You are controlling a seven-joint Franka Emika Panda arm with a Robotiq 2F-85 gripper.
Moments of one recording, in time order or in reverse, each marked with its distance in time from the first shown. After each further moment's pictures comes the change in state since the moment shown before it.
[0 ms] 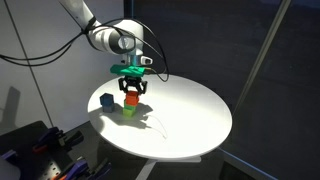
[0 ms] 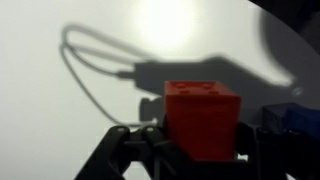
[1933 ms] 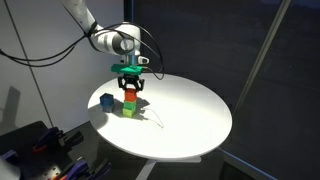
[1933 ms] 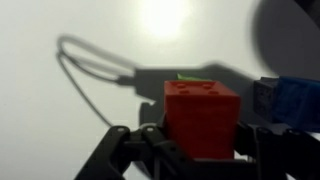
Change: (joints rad) arm 0.038 0.109 0.055 0.113 -0.011 -0.010 0.073
